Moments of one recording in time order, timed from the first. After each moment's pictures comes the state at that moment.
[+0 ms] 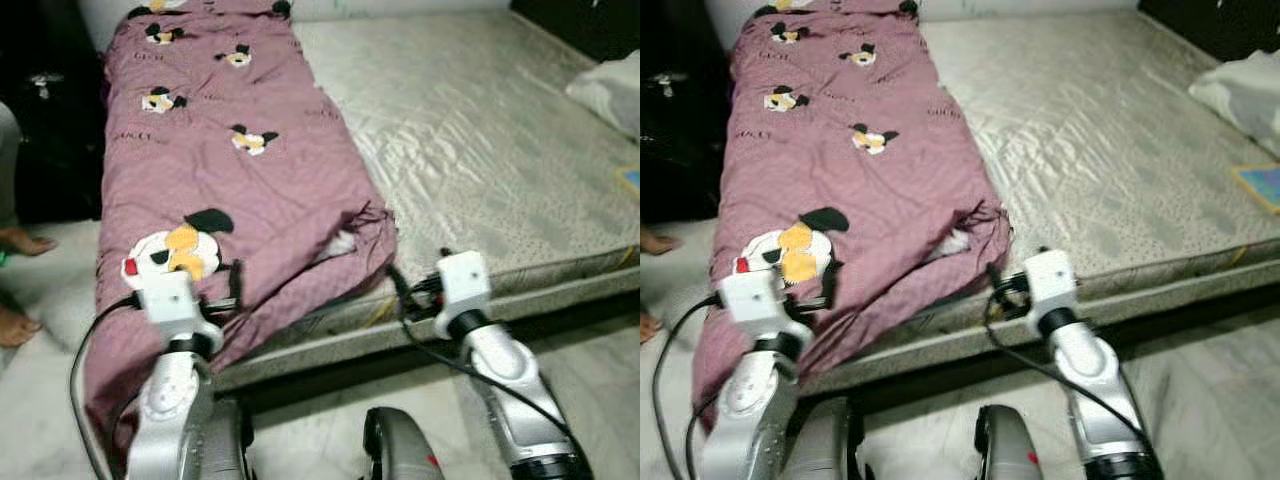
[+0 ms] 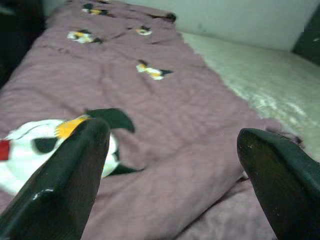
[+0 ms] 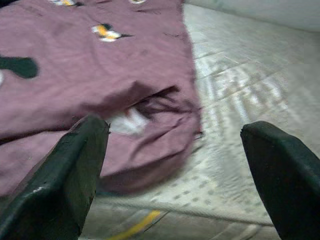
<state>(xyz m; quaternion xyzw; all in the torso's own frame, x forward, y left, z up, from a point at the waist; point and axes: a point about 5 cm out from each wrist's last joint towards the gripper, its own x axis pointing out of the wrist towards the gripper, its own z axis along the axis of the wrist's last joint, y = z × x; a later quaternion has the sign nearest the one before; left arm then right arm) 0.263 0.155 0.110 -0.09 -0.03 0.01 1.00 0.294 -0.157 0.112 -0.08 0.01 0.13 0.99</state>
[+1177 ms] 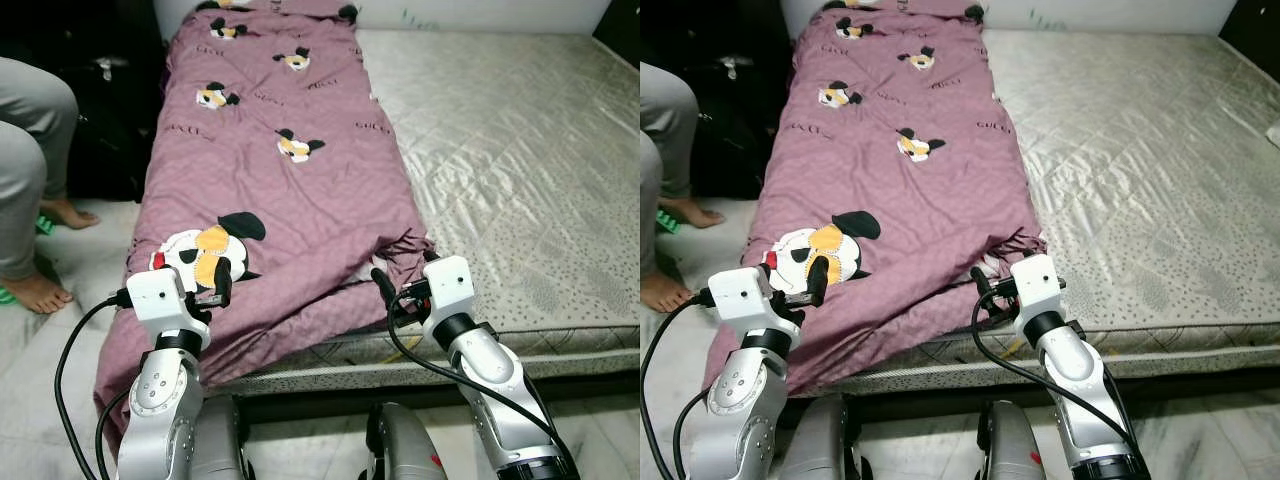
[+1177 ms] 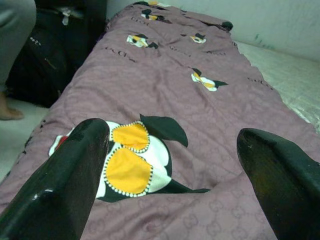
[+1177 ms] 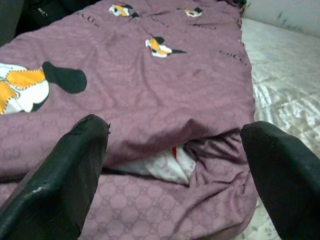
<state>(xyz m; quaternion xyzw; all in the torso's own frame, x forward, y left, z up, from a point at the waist) 0.266 0.165 0.110 -0.09 -0.02 0.03 0.99 0.292 -0.144 0.107 -0.08 0.00 0.16 0.98</state>
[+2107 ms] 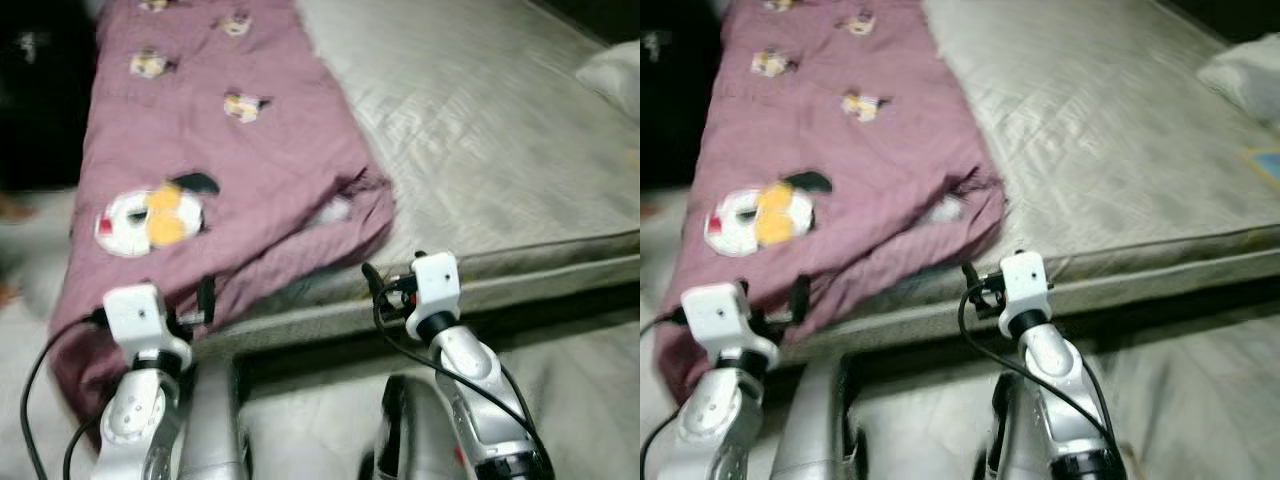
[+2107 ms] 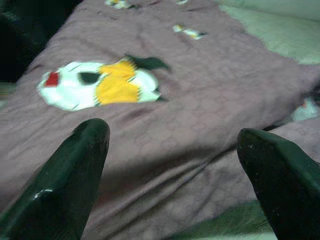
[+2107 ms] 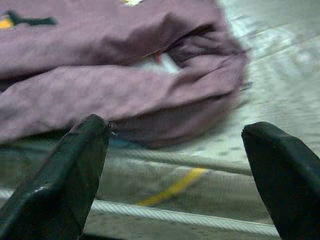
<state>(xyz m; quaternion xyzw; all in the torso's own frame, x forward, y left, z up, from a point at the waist) 0.239 0.179 0.114 -0.08 -0.01 0.05 1.00 0.300 -0.126 0.109 -0.05 0.01 0.14 0.99</state>
